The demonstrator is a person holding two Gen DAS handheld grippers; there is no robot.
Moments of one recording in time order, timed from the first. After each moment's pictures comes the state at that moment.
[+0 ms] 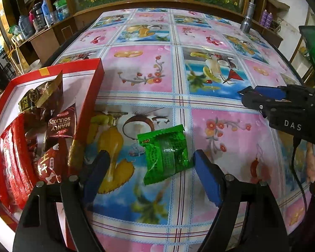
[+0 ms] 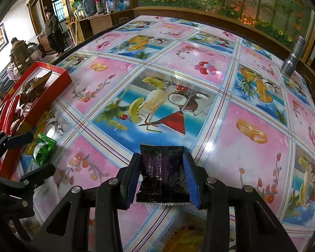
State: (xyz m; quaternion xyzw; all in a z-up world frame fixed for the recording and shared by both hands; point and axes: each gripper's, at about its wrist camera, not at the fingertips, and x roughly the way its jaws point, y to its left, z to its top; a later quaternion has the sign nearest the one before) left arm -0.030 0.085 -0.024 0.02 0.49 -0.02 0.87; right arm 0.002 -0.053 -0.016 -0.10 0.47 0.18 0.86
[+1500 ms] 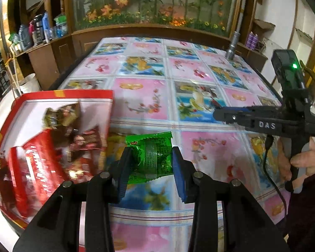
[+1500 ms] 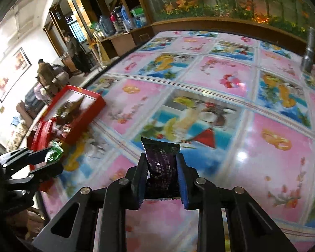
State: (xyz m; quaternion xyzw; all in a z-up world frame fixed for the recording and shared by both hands) left arm -0.061 0.114 0.028 -0.01 0.41 -0.05 0.91; right arm -0.002 -0.051 0.003 0.01 0.45 0.29 0.85
